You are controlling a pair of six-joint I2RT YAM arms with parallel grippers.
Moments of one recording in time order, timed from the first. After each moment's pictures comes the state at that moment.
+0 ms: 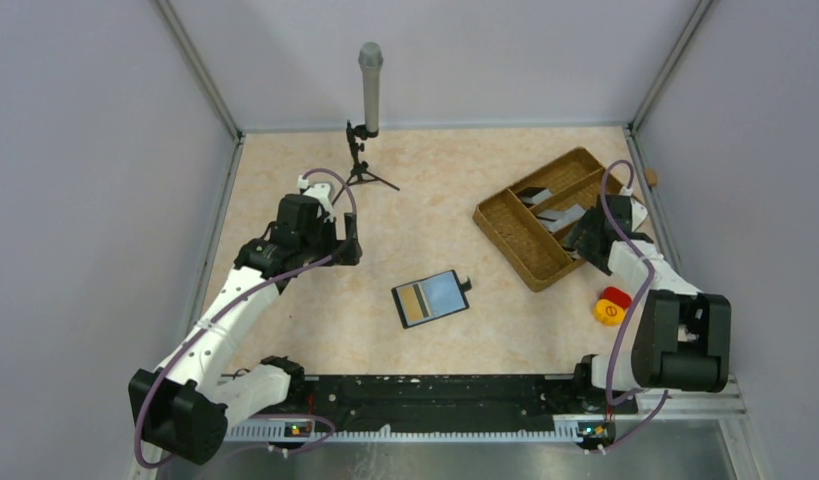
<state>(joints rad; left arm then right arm) -0.33 1.06 0.92 -0.63 0.01 -0.28 -0.10 1.37 0.75 -0.32 0.20 0.55</state>
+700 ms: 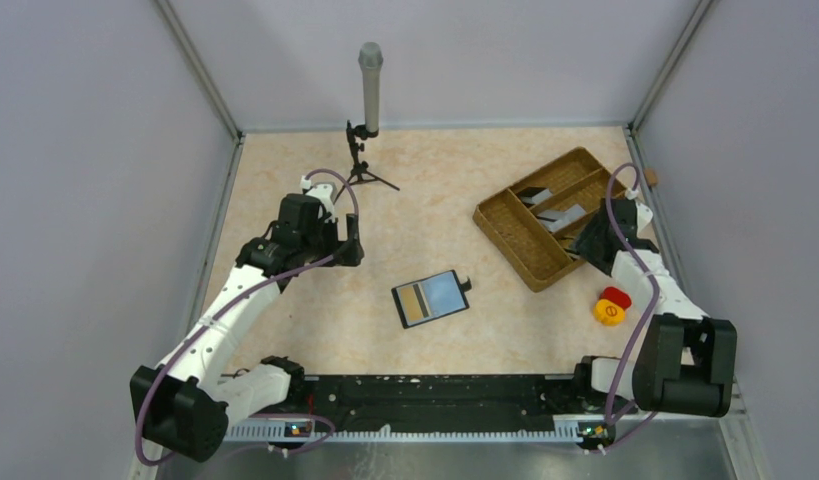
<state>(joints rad) -0.33 1.07 0.92 -0.63 0.04 -0.28 -0.10 1.25 0.72 -0.37 0.20 0.55</state>
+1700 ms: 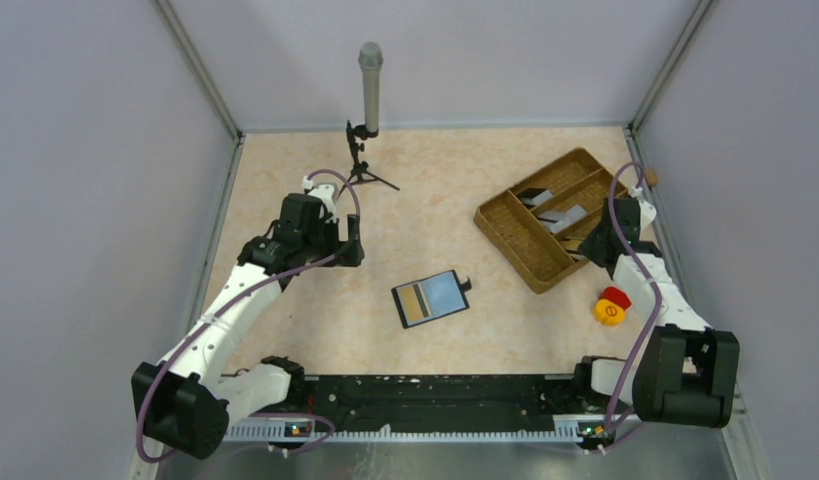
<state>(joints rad) -0.33 1.09 0.92 -0.63 0.04 -0.27 -0.10 1.20 0.72 -0.37 0.20 0.56</state>
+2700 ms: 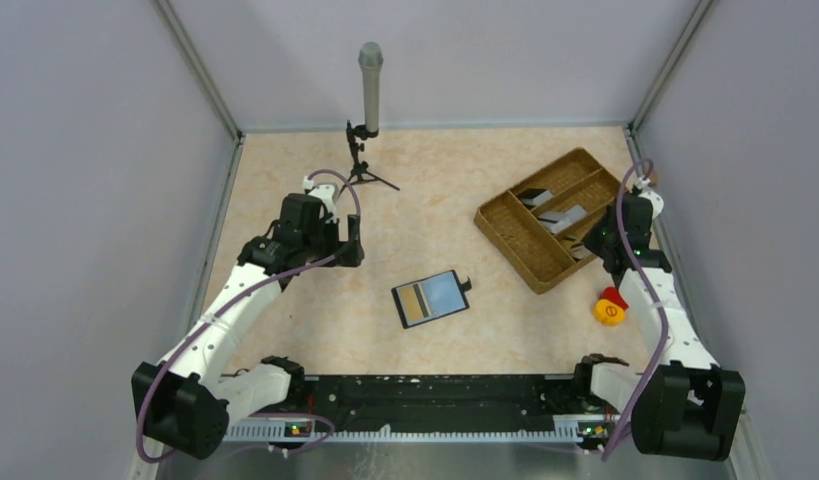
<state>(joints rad) -0.33 1.09 0.92 -0.63 0.04 -0.26 -0.10 1.06 0.72 -0.34 0.14 0.51</state>
